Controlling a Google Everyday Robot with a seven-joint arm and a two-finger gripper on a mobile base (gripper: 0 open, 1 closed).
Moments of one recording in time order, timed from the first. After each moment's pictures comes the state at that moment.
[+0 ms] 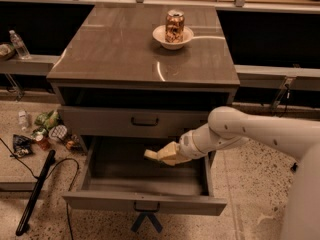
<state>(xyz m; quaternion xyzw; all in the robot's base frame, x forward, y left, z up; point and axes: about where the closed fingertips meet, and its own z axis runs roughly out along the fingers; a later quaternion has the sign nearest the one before) 0.551 -0.037 0.561 -0.06 0.93 0.35 0.07</state>
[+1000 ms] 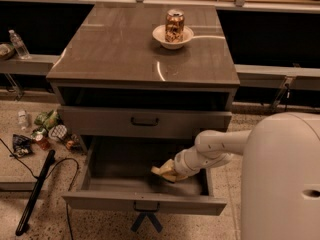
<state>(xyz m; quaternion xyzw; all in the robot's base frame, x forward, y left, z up) 0.555 -0.040 0.435 0.04 0.95 0.29 0.03</state>
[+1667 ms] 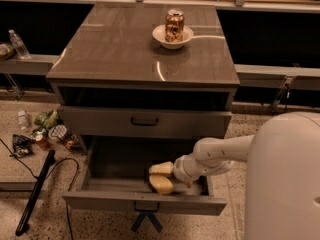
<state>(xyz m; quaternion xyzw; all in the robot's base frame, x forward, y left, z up) 0.540 -0.040 0.429 0.06 0.96 0.28 0.06</state>
